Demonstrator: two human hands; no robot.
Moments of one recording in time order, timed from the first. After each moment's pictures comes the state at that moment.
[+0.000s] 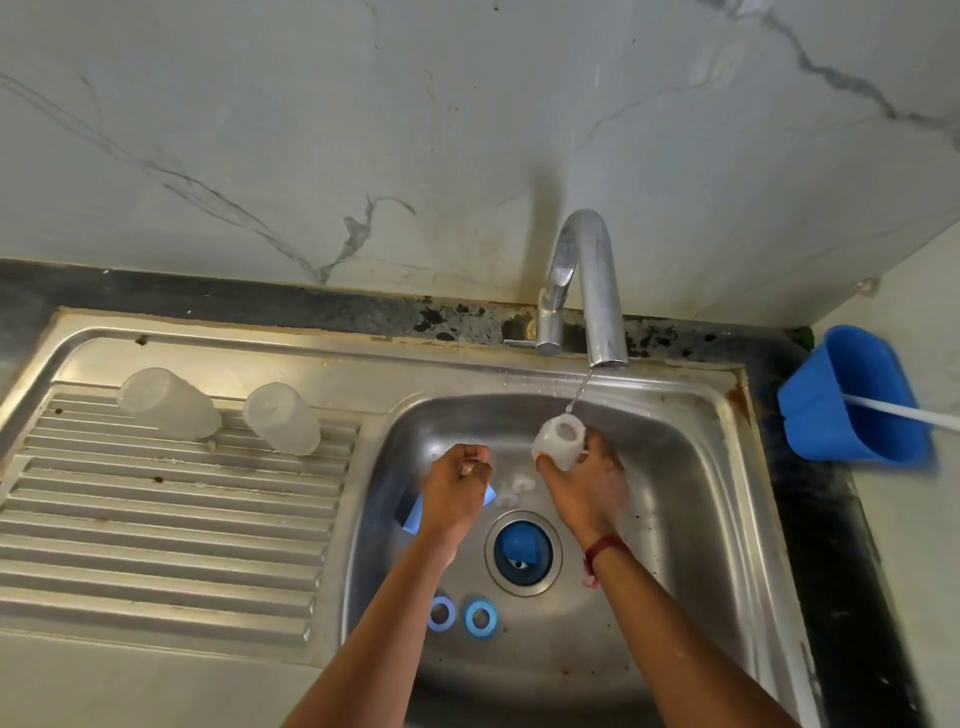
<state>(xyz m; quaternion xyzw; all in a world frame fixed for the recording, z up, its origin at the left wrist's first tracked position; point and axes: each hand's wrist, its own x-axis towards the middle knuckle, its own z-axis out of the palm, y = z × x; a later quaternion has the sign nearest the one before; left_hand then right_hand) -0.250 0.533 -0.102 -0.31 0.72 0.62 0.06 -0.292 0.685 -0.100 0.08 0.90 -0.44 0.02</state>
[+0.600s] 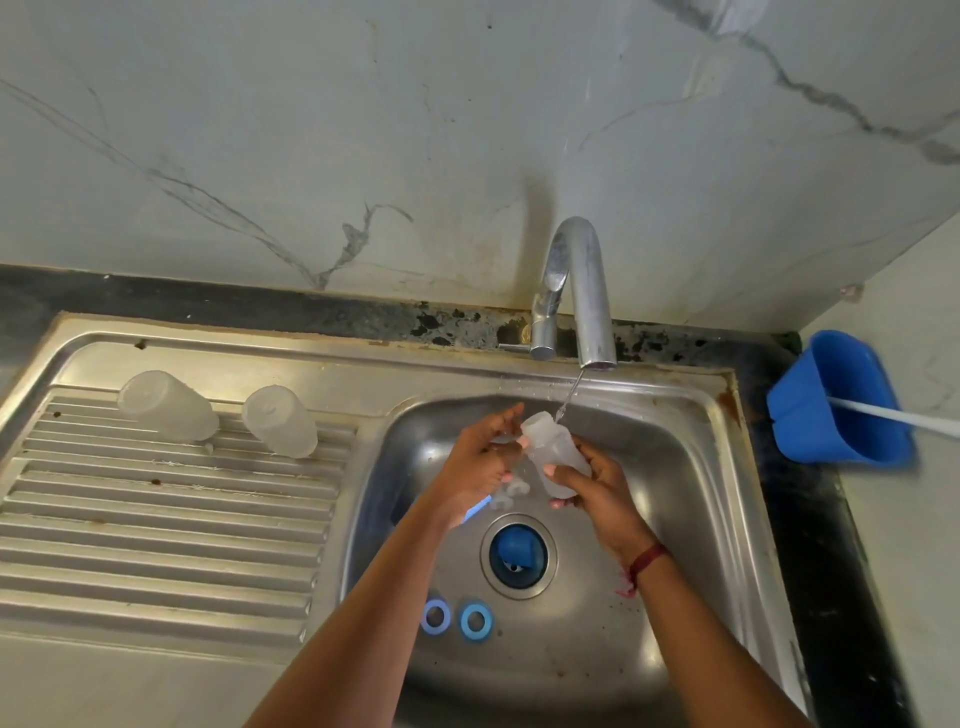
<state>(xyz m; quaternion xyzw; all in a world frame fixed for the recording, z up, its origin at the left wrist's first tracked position) -0.283 0.540 -0.060 -0.16 0.65 0.73 0.14 -0.293 0.717 -0.085 0.07 0.68 -0.69 0.24</state>
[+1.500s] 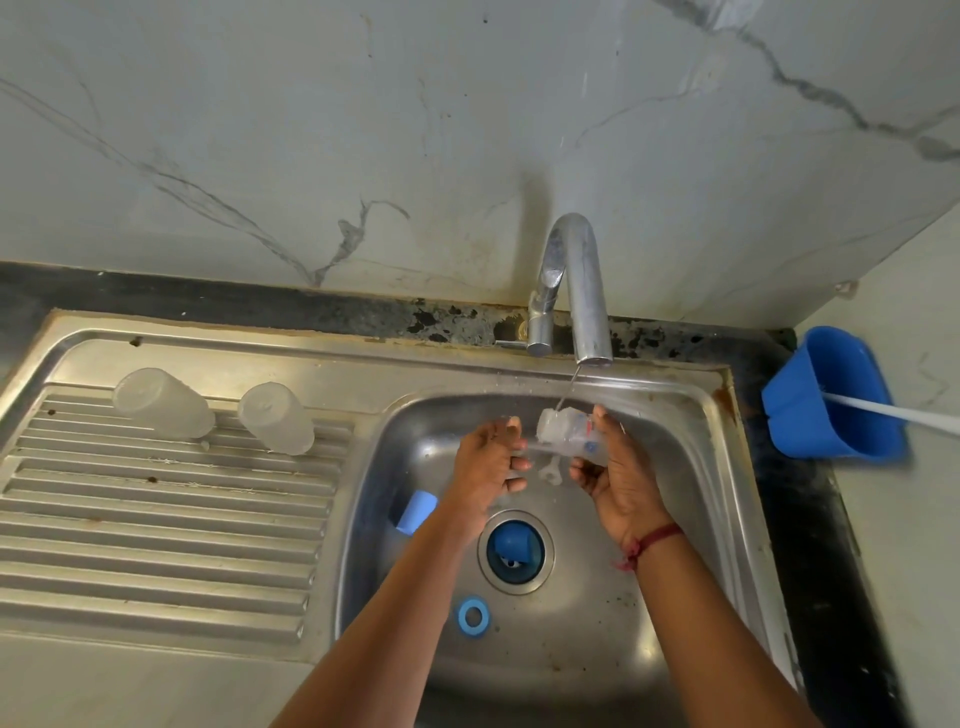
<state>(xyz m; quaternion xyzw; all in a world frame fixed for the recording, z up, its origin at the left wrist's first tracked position) -0.279 0.565 -0.053 -0.33 0.55 0.75 0.13 -0.308 0.716 -0.058 0.27 0.54 -0.78 0.17</state>
